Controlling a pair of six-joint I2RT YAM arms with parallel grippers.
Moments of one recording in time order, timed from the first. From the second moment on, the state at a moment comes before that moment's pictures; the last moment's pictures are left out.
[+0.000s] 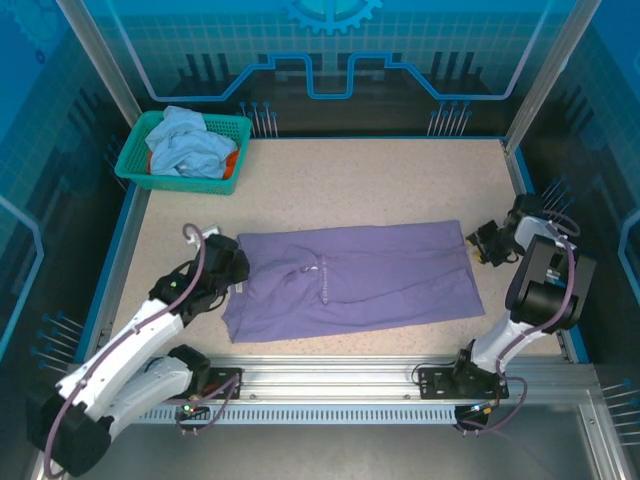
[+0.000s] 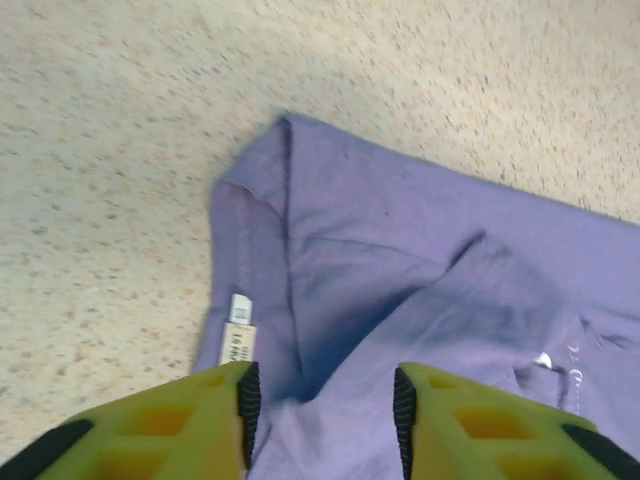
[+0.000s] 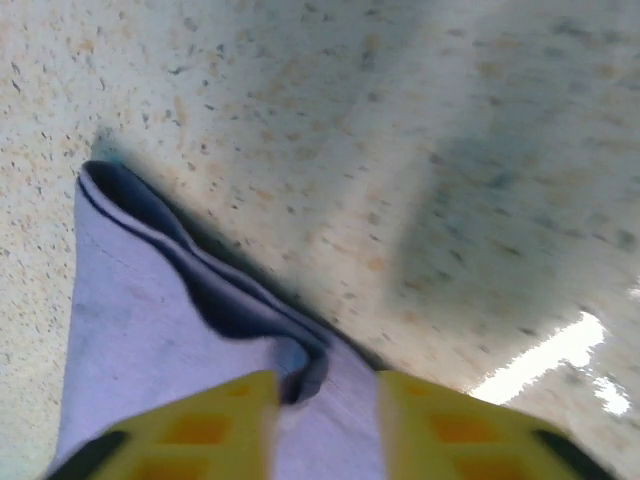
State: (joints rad) left arm -0.45 0.83 0.65 -0.66 -0.34 -0.79; right arm -0.44 1.69 1.01 -0.61 -0.35 0.65
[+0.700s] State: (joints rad) left arm -0.41 1.56 1.14 -0.67 -0.17 -0.67; right arm -0.01 1.80 1.26 -0.64 -0.31 0.57
